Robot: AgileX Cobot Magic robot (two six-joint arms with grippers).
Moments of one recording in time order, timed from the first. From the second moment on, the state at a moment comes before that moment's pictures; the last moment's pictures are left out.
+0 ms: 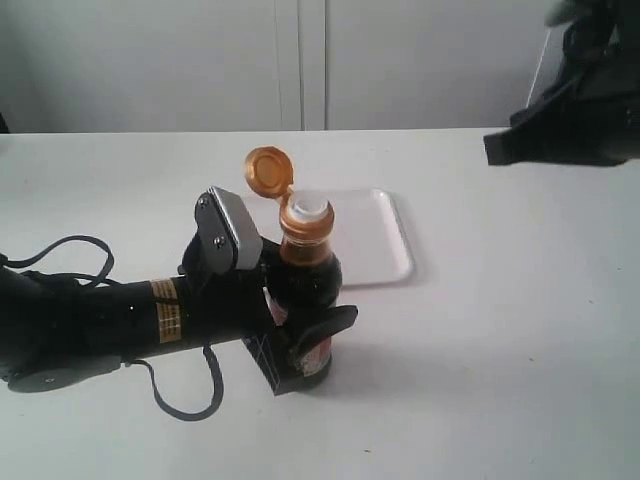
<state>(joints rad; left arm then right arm) -0.63 1.78 -0.64 0.70 -0.96 -0.26 0.24 1.19 -0.90 0.25 0.37 -0.37</state>
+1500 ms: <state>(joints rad) -0.63 1.80 -0.82 0.29 -0.92 -0.10 0.24 1.40 -0.70 0.25 -0.01 -0.44</state>
